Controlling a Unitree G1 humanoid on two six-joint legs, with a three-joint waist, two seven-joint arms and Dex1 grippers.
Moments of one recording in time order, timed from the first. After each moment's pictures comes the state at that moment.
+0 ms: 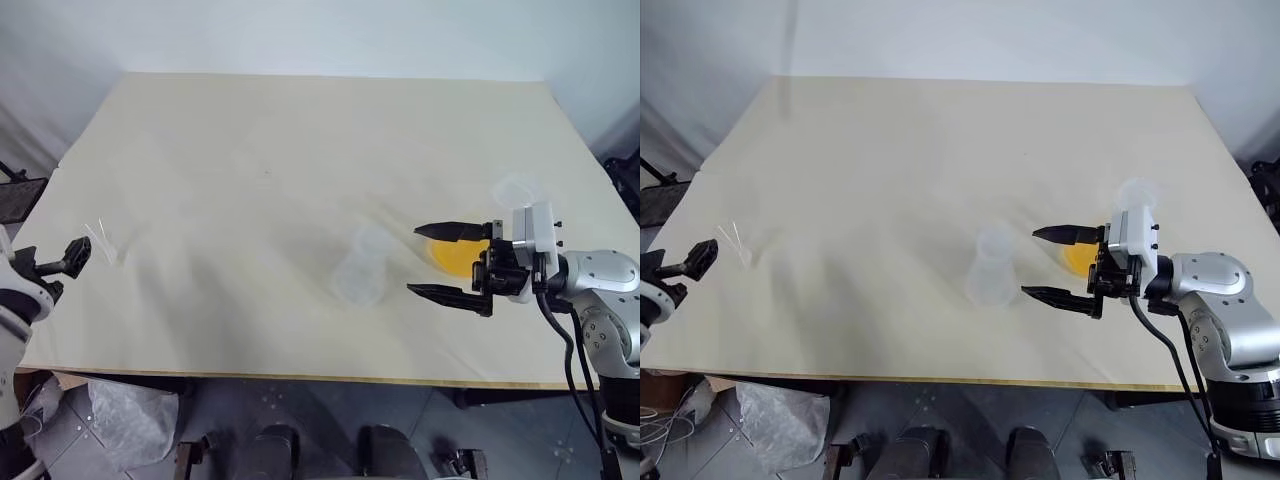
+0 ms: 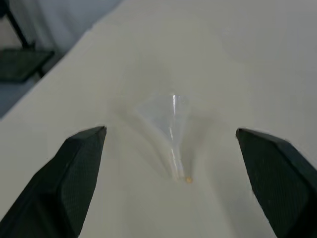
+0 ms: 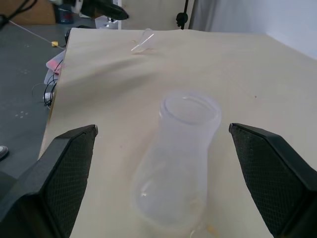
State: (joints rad) left arm -0.20 0.68 0.75 -0.19 -0.57 0.93 -0.08; right arm -0.34 -0.77 -0.15 -0.23 0.63 0.30 1.22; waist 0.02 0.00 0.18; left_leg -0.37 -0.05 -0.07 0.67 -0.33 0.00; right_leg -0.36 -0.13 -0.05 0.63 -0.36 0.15
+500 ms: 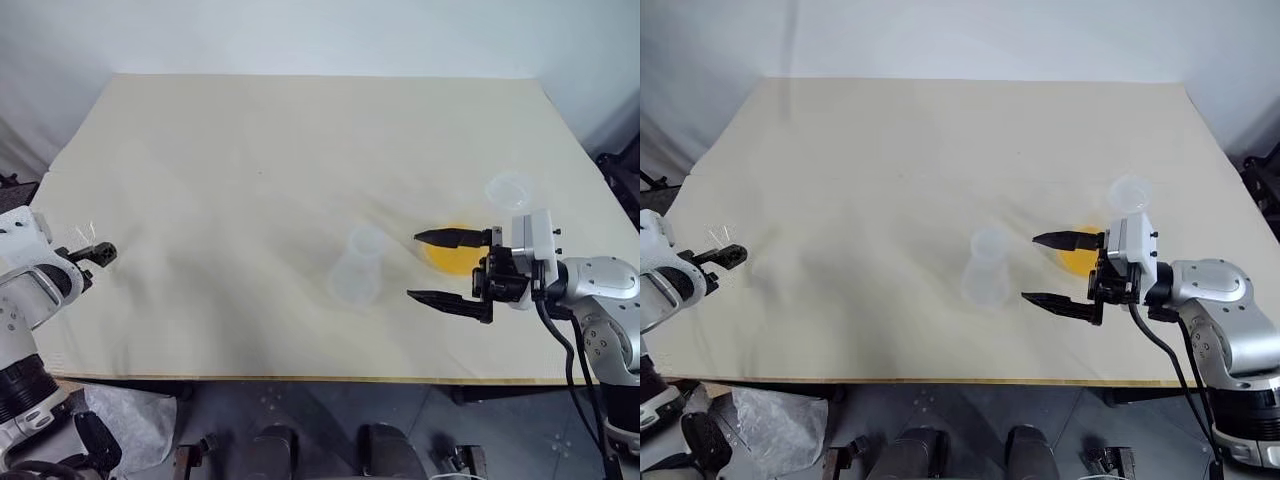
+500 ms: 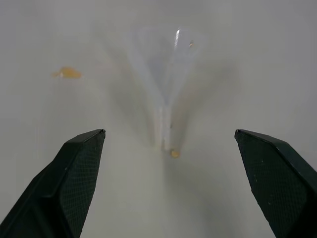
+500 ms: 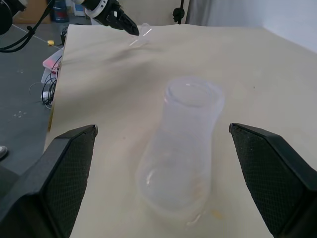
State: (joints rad) left arm -0.52 0.64 0.72 -0.08 -0.49 1.40 0.16; right arm -0.29 -0.77 -0.16 -0.25 0.63 0.30 1.21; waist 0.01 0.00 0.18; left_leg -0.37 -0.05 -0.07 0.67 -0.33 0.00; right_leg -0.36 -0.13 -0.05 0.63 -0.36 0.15
